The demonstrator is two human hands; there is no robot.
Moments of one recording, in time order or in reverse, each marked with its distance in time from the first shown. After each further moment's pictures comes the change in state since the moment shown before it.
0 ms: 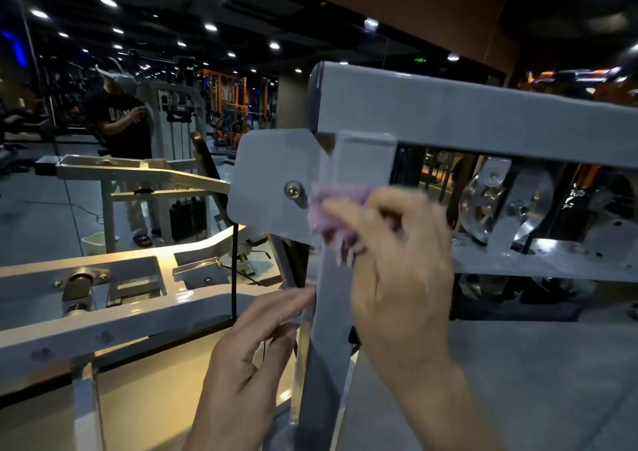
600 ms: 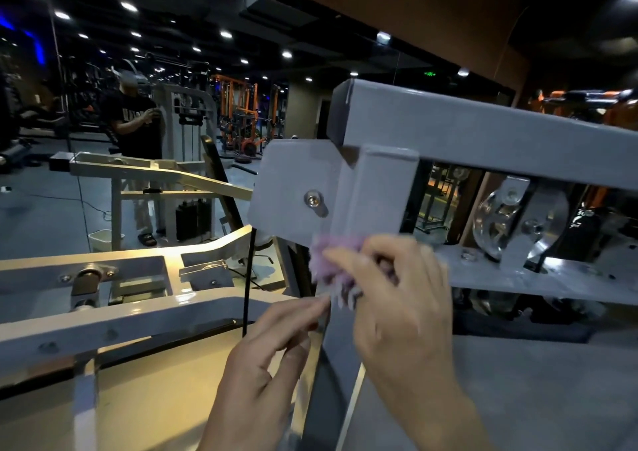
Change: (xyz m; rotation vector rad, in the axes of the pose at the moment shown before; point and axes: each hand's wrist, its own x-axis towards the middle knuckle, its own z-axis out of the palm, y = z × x) left_hand 0.000 0.000 -0.002 -0.007 -0.025 0.030; right_hand -0.014 -0.005 -0.004 -0.048 -0.106 -0.079
